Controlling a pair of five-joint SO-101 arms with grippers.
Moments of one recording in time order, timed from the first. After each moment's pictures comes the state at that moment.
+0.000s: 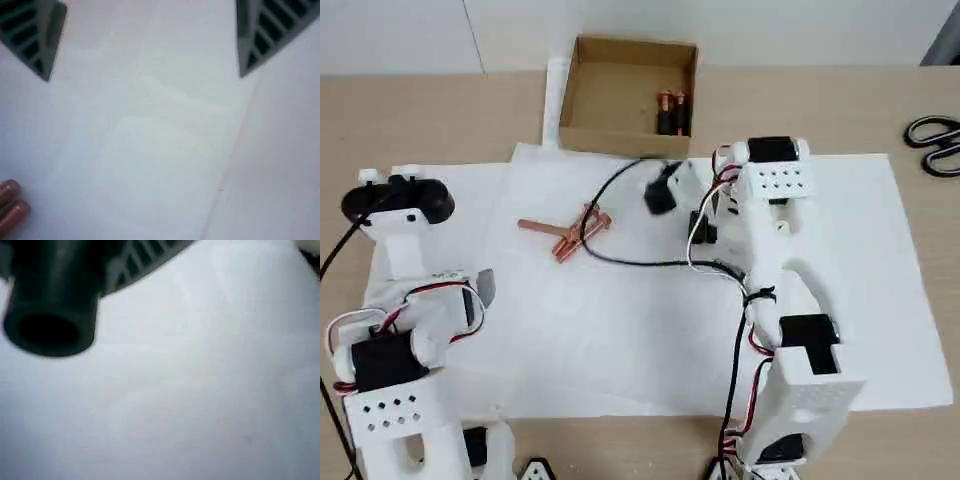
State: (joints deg) left arm -17.8 -56.7 42.9 81.5 0.0; right arm -7.6 15.5 -10.5 97.8 51.6
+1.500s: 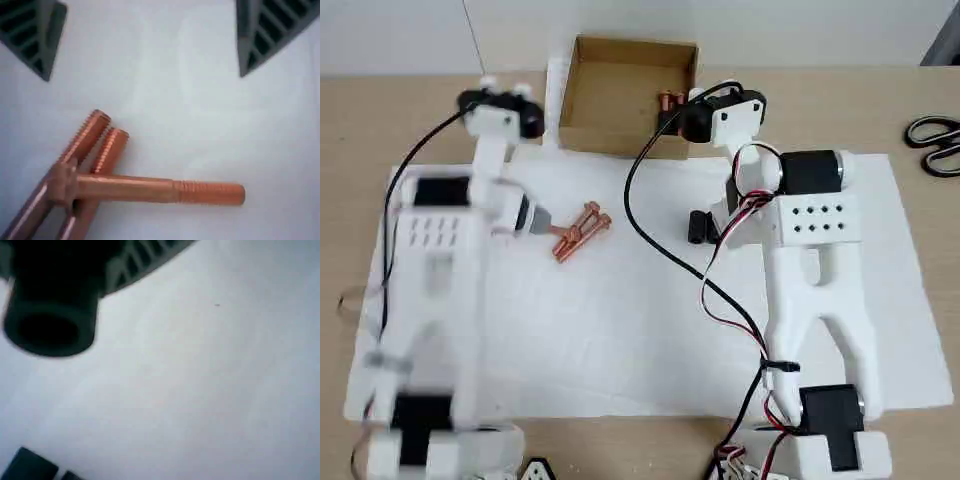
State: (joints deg) left arm -3.5 -0.2 2.0 81.6 -13.2; right arm -8.1 -7.0 -5.7 93.8 17.7
